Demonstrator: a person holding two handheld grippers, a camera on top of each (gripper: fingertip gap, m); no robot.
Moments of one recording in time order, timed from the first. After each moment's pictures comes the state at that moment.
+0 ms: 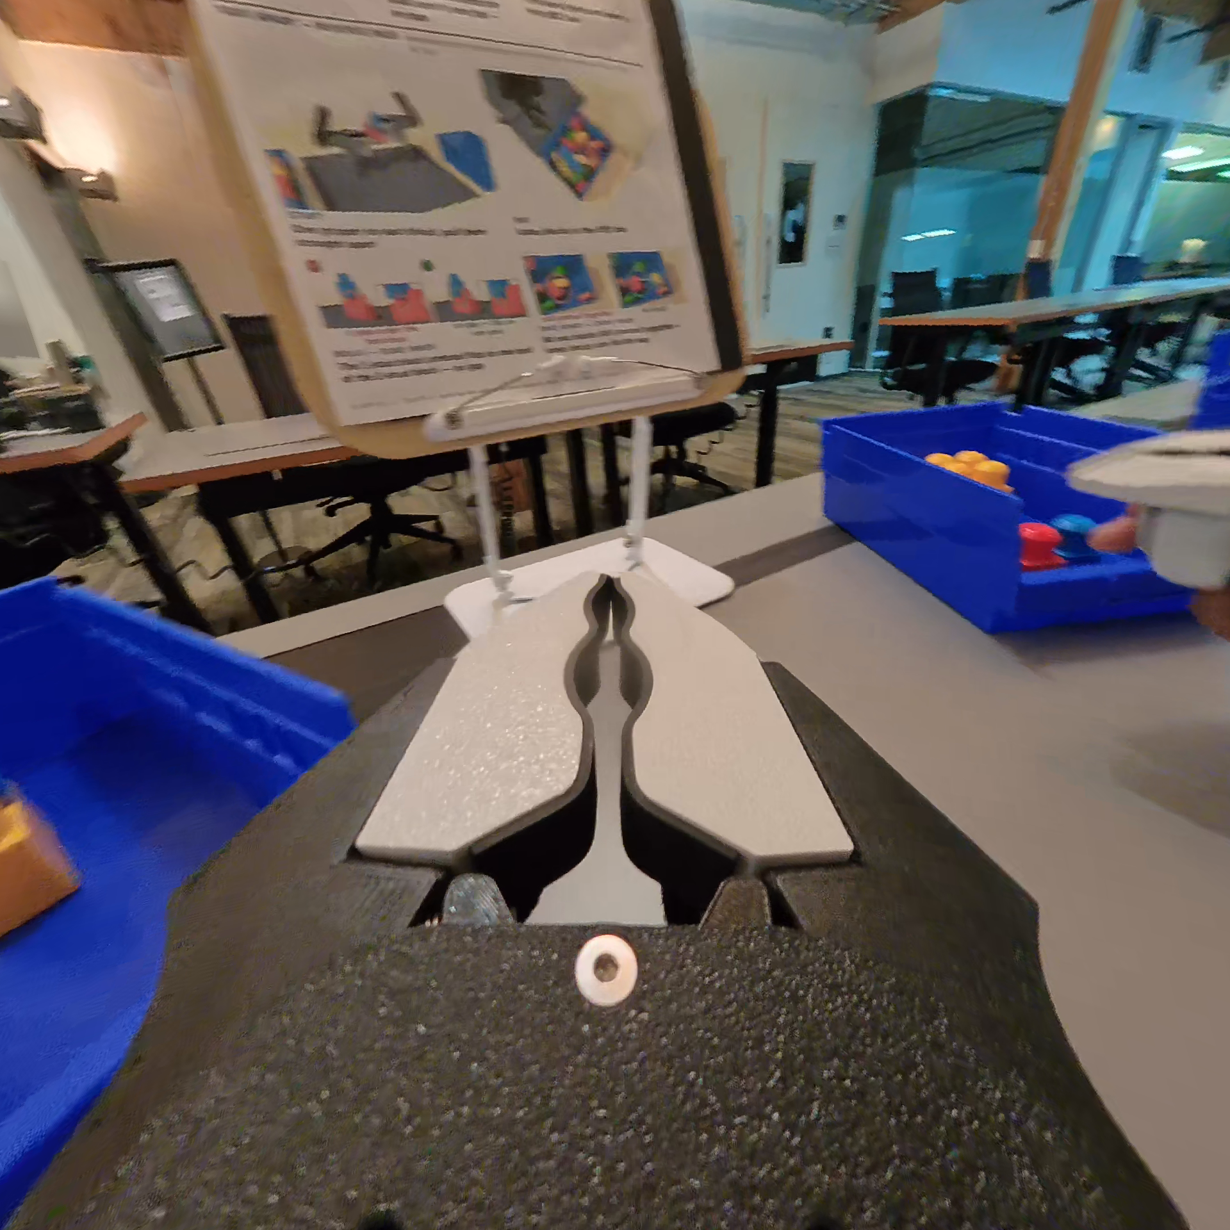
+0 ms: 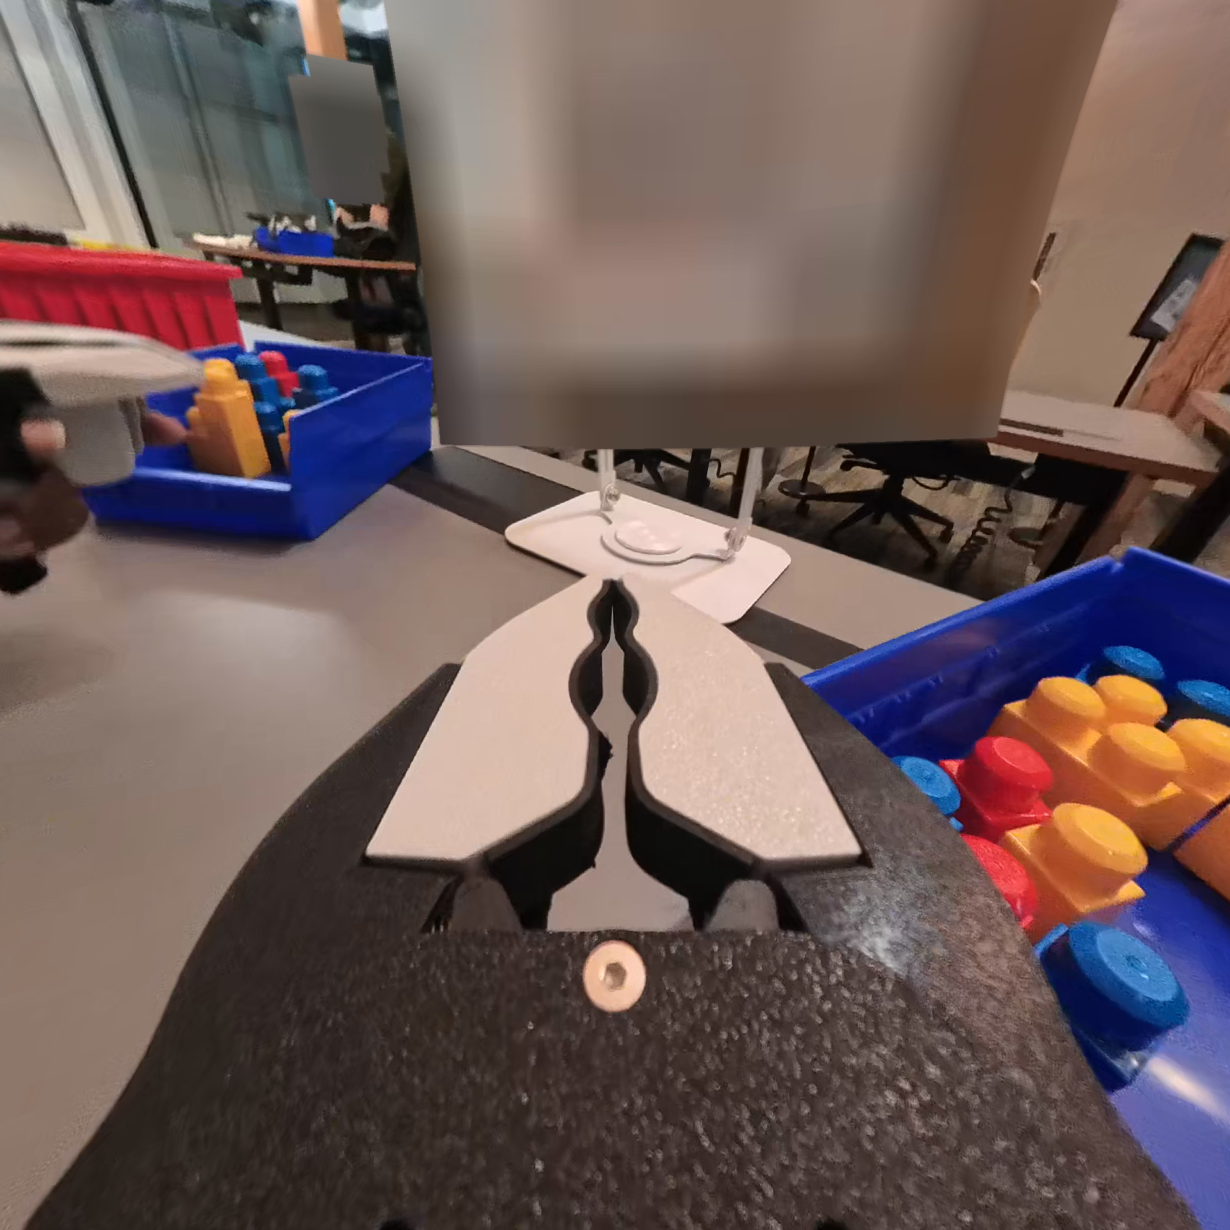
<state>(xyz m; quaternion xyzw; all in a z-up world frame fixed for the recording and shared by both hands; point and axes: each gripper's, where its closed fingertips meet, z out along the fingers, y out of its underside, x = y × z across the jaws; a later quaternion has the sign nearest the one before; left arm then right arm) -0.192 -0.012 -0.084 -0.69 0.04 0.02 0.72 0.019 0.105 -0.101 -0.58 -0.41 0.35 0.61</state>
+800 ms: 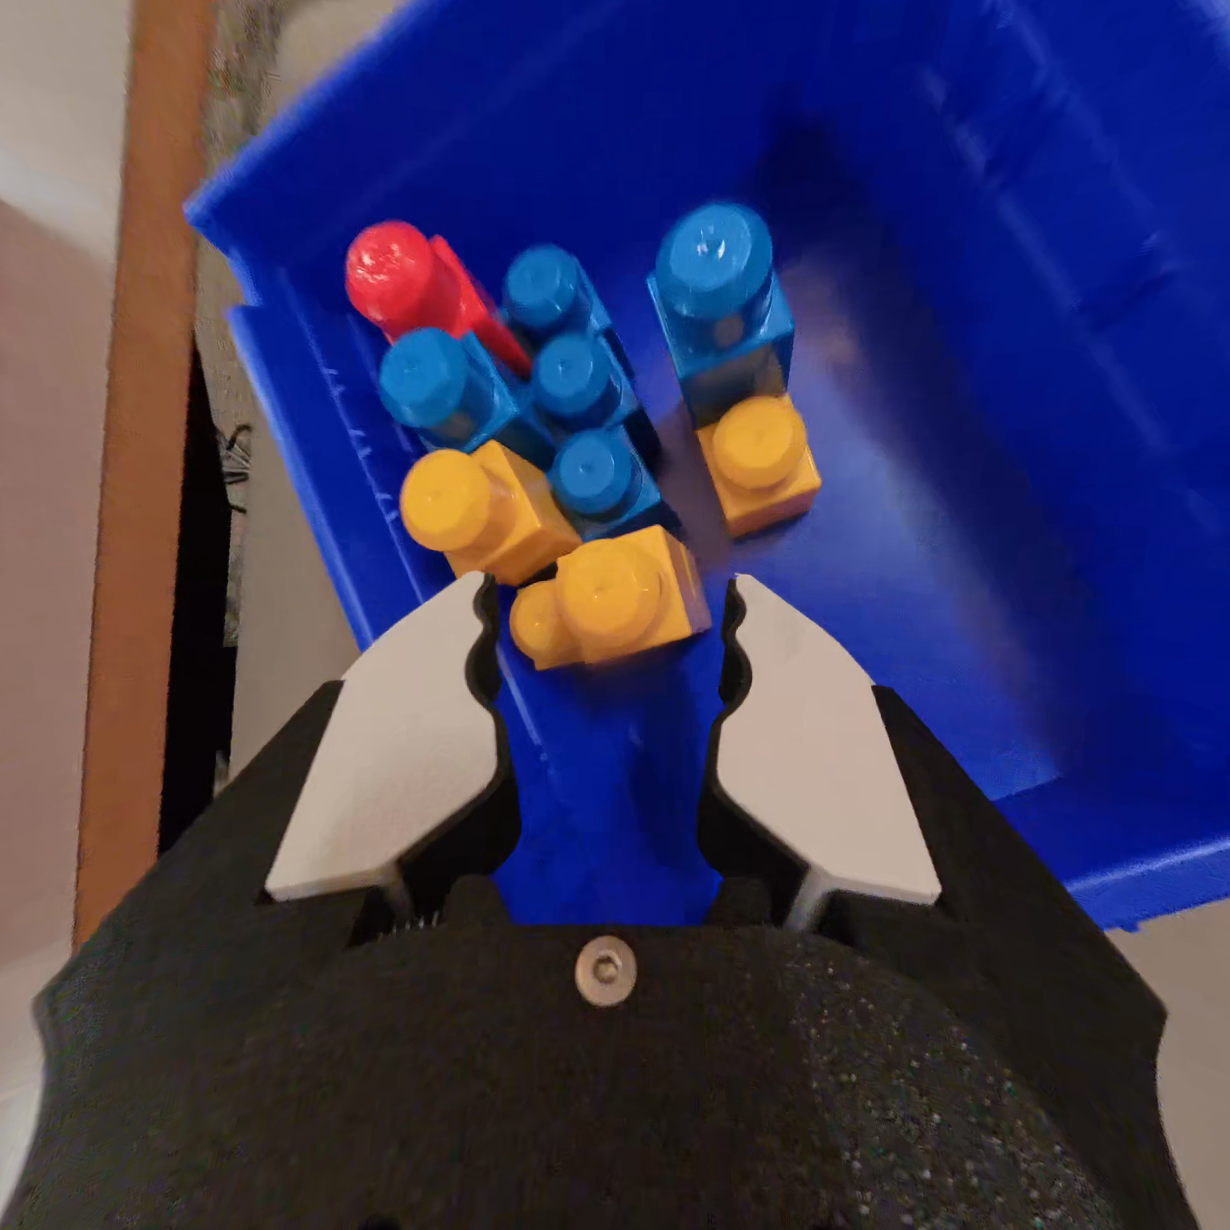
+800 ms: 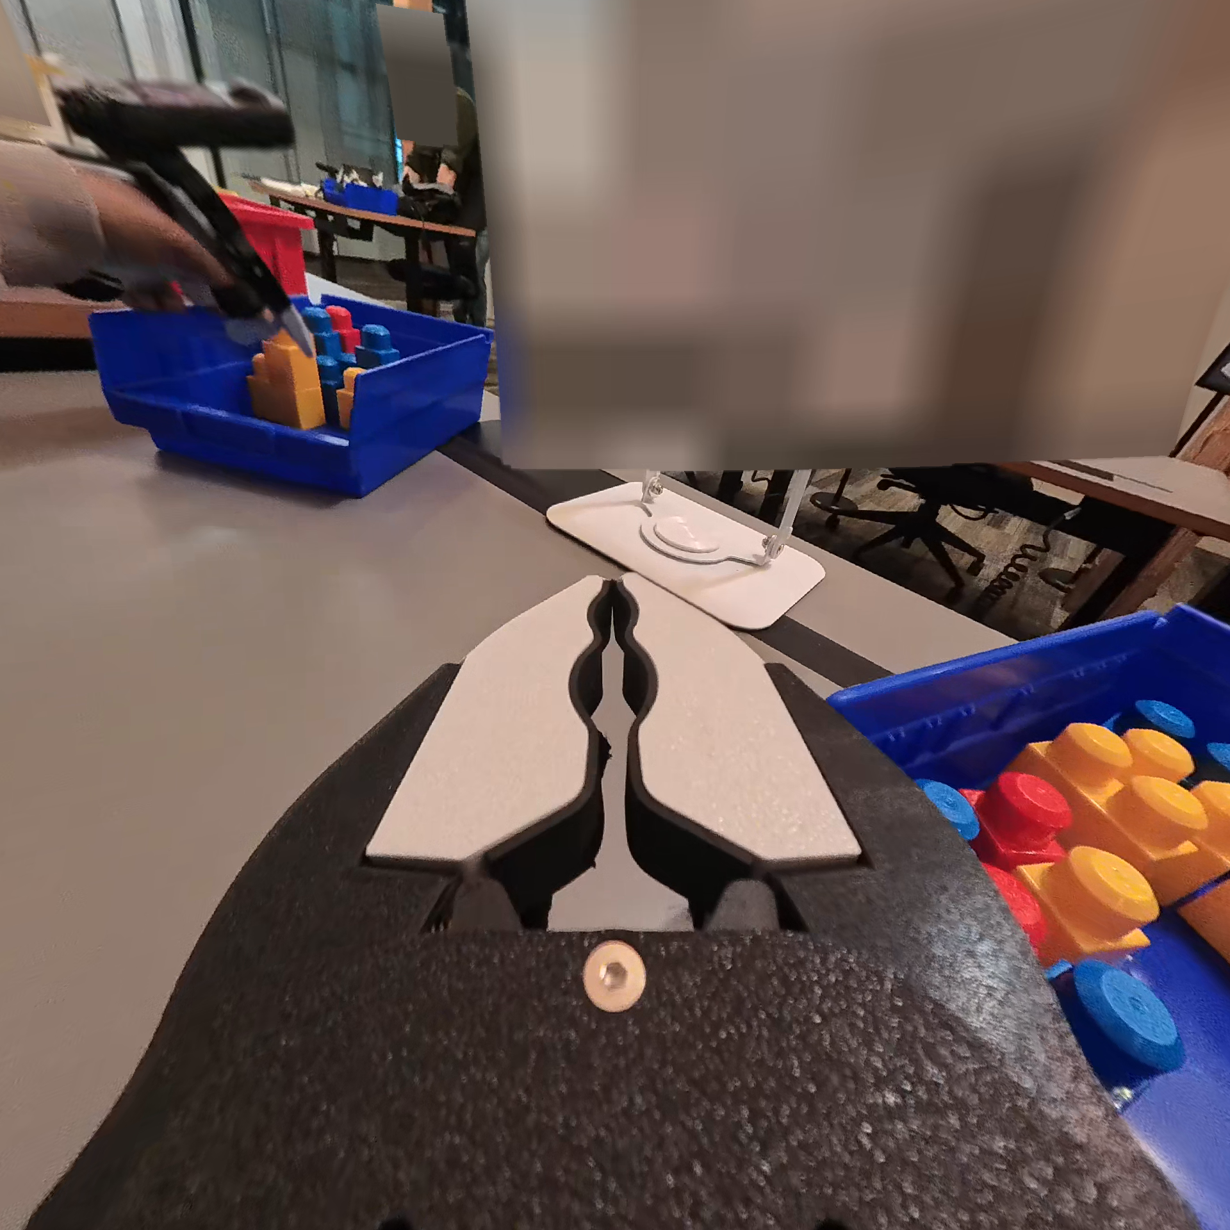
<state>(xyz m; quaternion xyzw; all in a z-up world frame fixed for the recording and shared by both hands) -0.490 -0.059 -0.161 -0.92 -0.25 0.20 0.24 0.018 0.086 -0.102 -0.55 -0.46 0.35 0.60</state>
